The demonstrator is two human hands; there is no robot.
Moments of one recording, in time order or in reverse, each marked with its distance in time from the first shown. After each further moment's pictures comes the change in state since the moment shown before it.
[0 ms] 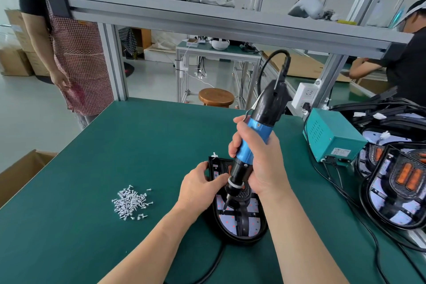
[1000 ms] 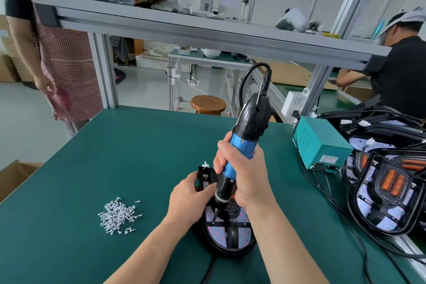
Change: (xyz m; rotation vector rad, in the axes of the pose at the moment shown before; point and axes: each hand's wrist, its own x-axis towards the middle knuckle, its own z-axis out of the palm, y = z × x) left_hand -0.006 0.008 -0.002 0.022 0.002 -0.007; right_hand -0.006 0.003 0.004 -0.085 -0.115 -0.060
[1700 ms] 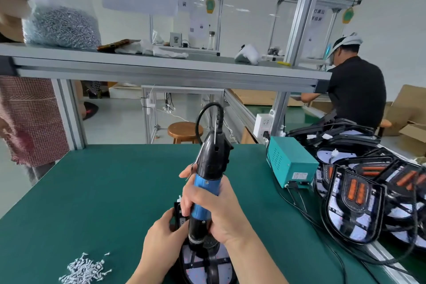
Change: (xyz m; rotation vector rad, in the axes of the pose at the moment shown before) left_hand -0.002 0.001 -0.004 0.035 0.006 0.020; right_hand -0.004 -0.009 -0.007 0.024 -0.205 0.033
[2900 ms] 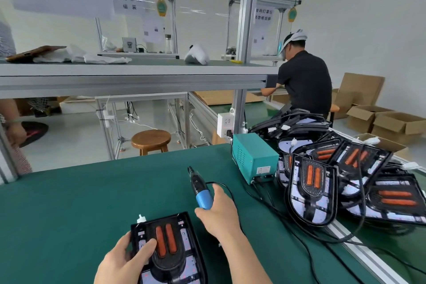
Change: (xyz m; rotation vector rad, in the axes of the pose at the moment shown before) left_hand 0.012 -0.009 0.006 -0.068 -0.026 -0.010; right_hand -0.014 0.045 -0.107 -1.016 0.616 0.641
